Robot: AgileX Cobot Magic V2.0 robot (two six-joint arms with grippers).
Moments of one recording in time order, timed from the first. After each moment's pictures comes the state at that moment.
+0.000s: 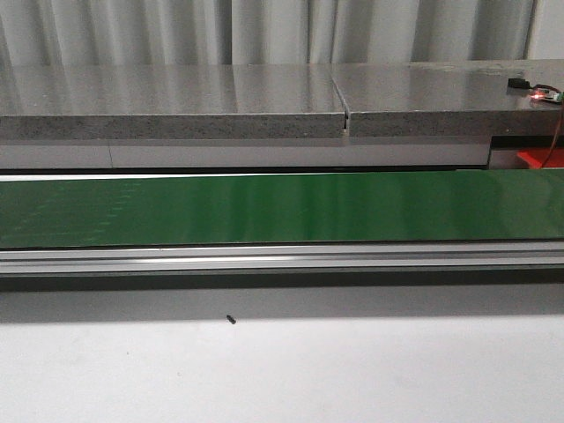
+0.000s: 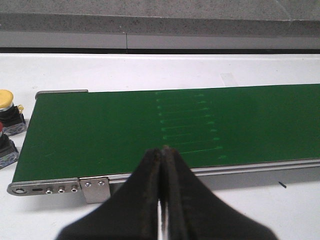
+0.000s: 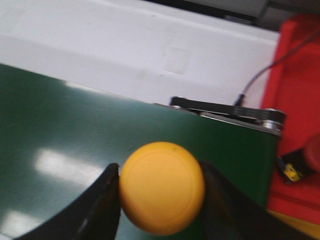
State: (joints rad) left arm -0.07 0.51 -0.56 -0.22 0.59 0.11; right arm -0.28 1.39 -0.98 0.68 0.57 -0.84
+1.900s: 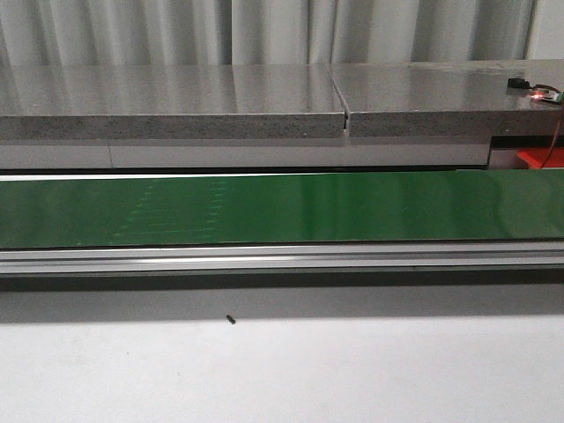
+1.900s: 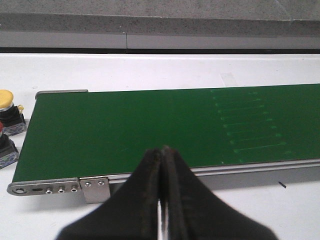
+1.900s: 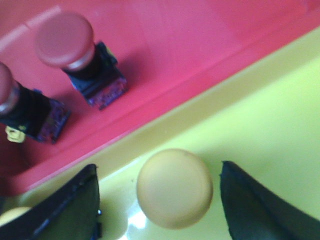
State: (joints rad) left arm -0.07 0.51 -0.56 -0.22 0.59 0.11; right arm -0.63 1.55 -0.78 0.99 0.14 -0.87
